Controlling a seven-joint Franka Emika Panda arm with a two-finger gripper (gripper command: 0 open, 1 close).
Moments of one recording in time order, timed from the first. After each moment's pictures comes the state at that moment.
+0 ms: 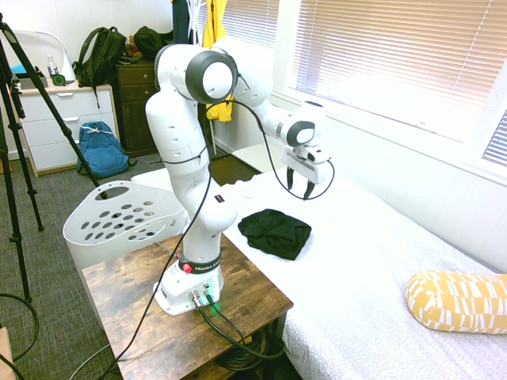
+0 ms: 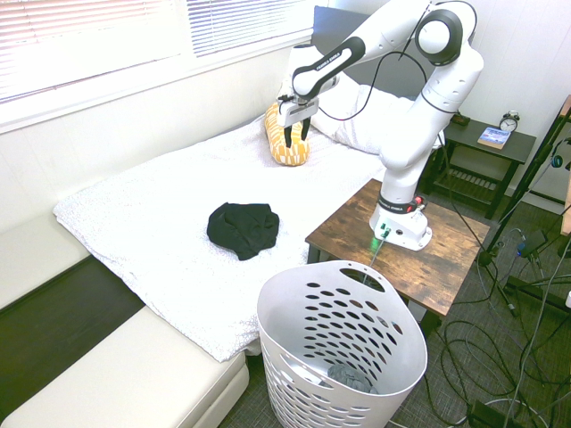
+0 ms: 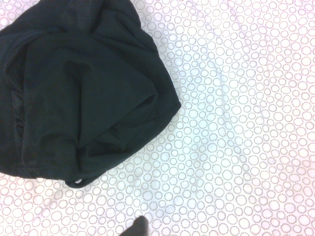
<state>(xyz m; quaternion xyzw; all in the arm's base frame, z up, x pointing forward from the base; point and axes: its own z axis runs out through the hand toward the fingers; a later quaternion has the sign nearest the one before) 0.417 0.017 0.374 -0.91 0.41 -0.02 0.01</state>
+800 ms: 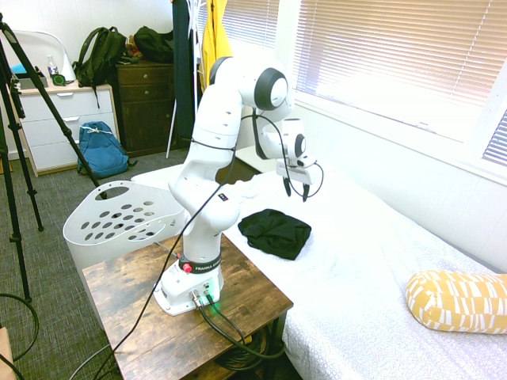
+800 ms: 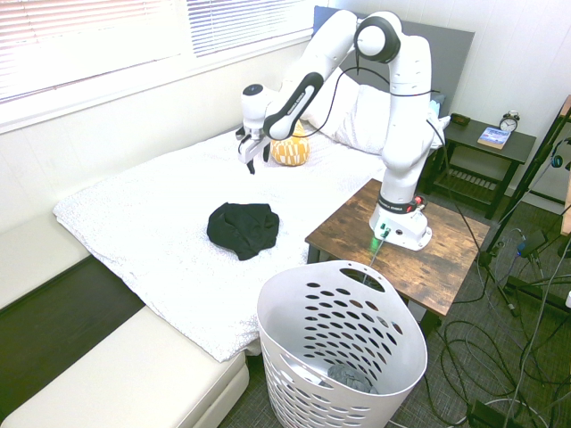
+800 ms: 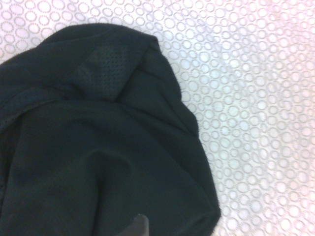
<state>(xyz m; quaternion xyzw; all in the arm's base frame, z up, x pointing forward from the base) 0.528 0.153 0.221 -0.93 0.34 -0.10 -0.06</state>
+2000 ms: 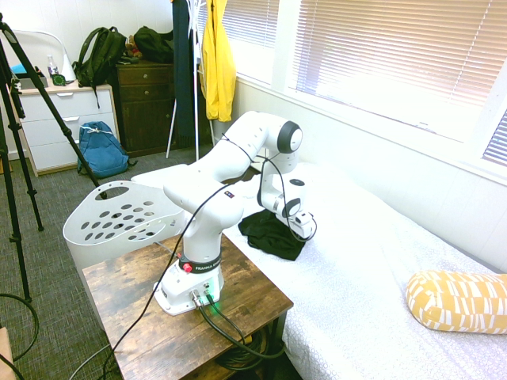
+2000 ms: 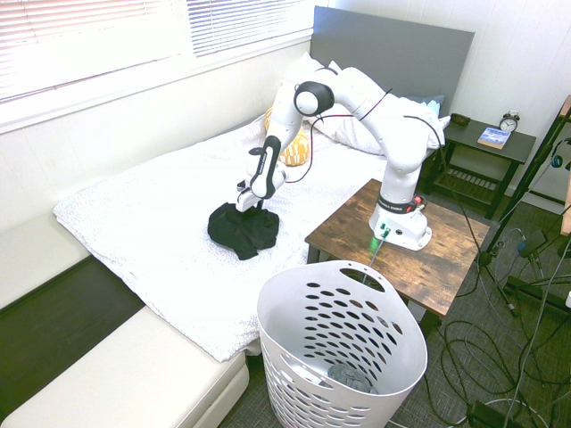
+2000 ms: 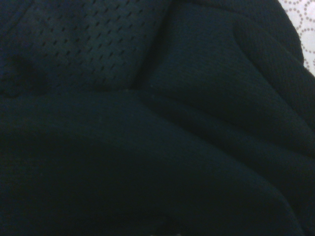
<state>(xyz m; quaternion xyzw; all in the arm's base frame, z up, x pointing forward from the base) 0.556 0.126 0.002 -0.92 0.38 -0.06 0.03</state>
